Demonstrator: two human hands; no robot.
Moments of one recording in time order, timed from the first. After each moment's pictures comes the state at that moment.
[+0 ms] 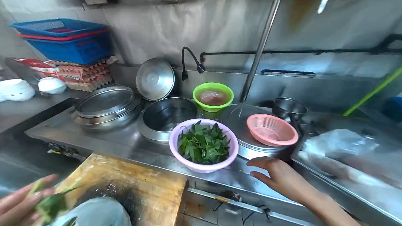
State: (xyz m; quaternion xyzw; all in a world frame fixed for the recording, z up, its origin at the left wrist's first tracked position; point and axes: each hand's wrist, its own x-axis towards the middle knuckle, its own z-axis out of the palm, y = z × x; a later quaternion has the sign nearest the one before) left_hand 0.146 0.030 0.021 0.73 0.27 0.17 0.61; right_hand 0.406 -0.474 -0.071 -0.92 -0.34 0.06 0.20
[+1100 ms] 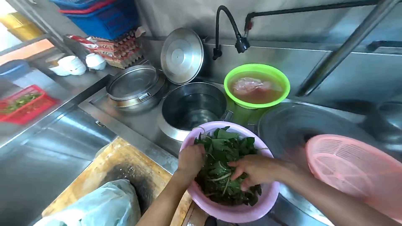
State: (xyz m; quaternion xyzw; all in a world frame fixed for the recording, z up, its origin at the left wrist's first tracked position) left_hand 0.470 -0.127 -0.088 0.93 0.24 -0.22 0.17; right_hand 0.588 -0.322 -0.092 -0.70 -0.55 0.46 0.02
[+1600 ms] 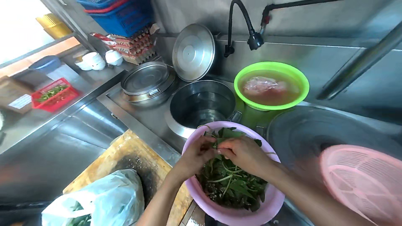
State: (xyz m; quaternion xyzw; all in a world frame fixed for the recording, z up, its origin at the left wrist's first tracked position) left_hand 0.447 -0.123 -0.074 0.81 0.17 -0.03 0.56; right_hand 0.582 -0.289 -0.080 -0.79 -0.53 0.17 0.26
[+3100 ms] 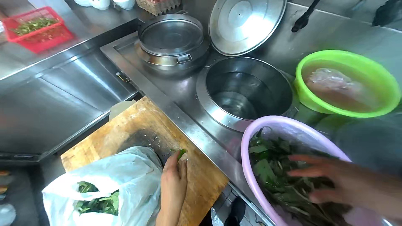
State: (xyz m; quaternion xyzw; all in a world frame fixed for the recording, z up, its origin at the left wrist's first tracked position) left_hand 0.267 -0.022 -0.197 0.81 0.45 0.20 0.33; right_hand 0.572 -0.258 -0.061 -0.78 -0.46 0.42 -0.05
